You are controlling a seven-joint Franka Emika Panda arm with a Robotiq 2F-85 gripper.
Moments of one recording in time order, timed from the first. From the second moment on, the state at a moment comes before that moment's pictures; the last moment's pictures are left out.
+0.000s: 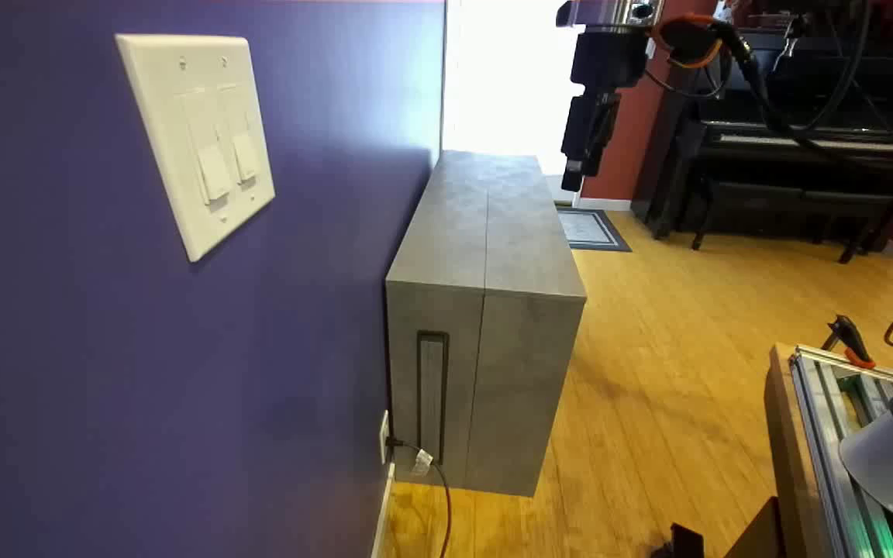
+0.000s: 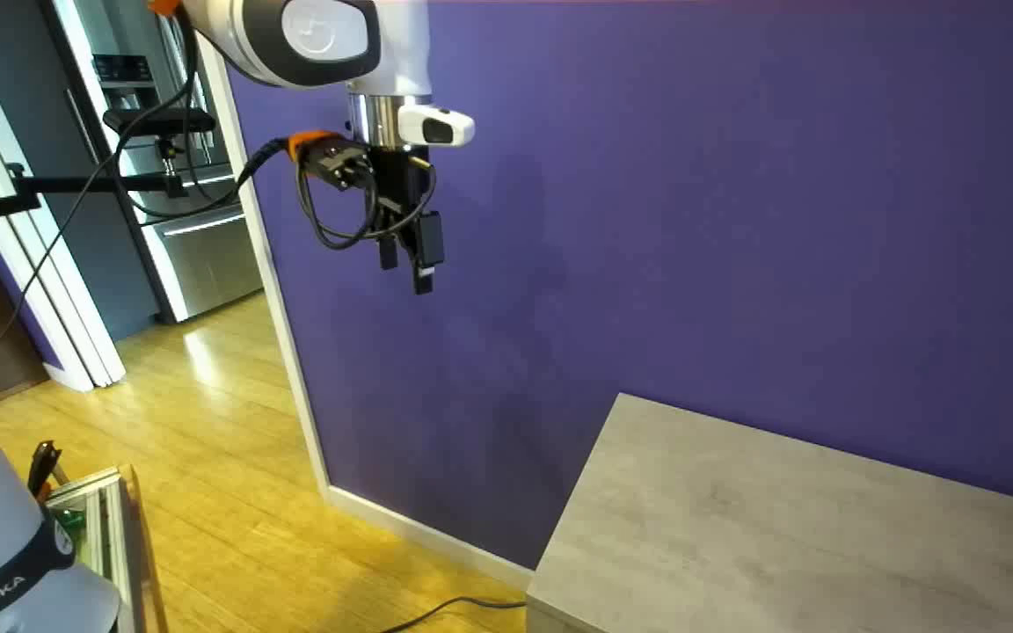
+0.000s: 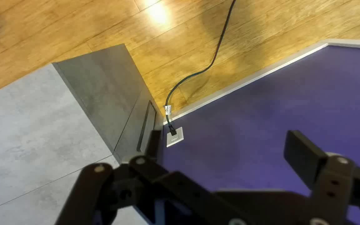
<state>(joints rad) 0.00 -0.31 -0.04 -2.36 0.02 2.08 0.00</state>
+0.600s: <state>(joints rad) 0.00 -0.31 -0.04 -2.36 0.02 2.08 0.00</state>
